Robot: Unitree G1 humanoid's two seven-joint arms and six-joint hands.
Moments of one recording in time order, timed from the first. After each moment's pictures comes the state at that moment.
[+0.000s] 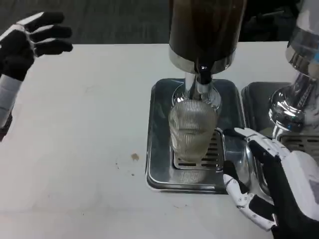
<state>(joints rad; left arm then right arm) -0.10 0.57 0.12 0.20 -0.40 -0.64 -0.35 0.51 -0.18 0.17 -0.43 -0.74 -0.19 -0.19</state>
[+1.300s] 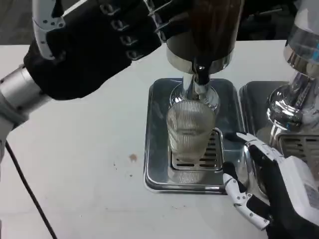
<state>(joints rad) -0.58 0.47 0.17 0.23 -0.79 0.35 -1.10 0.49 -0.12 0.19 -0.36 -0.71 -0.15 -0.20</state>
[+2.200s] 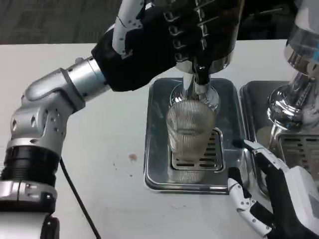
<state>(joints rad) -0.79 0.26 0.09 0.60 -0.50 0.15 -1.09 0.54 -0.09 0.21 -0.35 -0.70 -0.13 -0.25</state>
